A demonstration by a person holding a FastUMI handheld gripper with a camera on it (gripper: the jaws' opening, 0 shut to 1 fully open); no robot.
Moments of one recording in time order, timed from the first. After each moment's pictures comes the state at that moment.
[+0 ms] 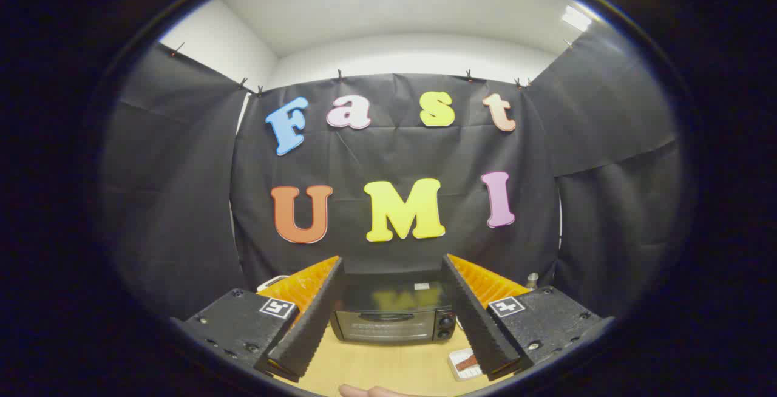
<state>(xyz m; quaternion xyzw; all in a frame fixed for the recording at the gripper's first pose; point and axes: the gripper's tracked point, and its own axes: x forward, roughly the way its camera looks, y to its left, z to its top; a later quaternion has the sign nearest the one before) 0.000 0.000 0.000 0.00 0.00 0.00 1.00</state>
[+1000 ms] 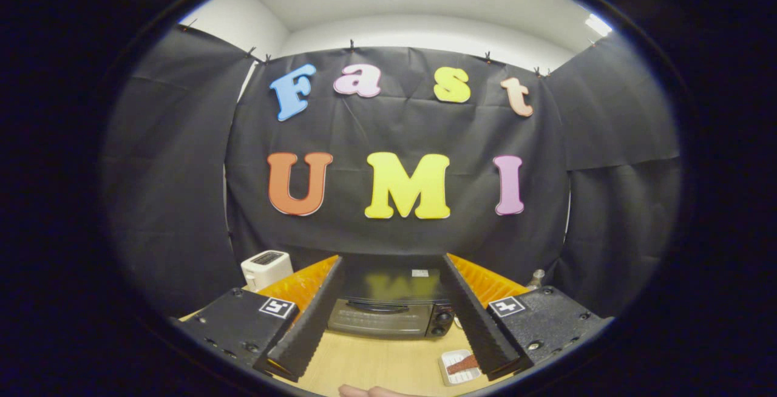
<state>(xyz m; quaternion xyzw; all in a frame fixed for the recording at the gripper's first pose) 0.081 -0.002 -0.057 -0.03 0.06 0.00 1.00</state>
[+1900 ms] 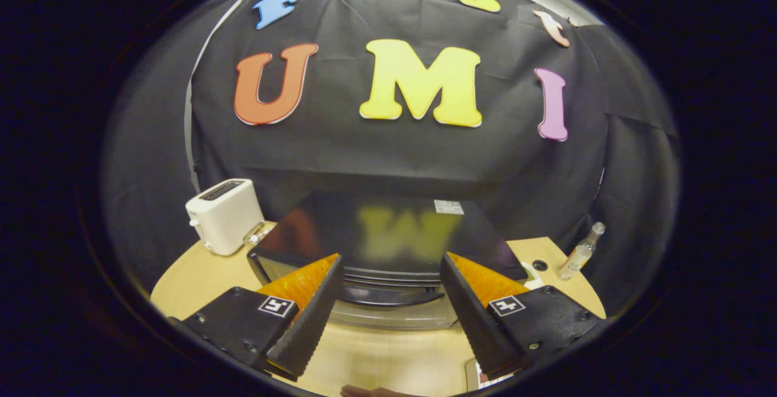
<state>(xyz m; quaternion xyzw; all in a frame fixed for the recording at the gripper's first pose) 0.260 -0.009 -0.269 -0.05 0.26 -0.01 0.96</state>
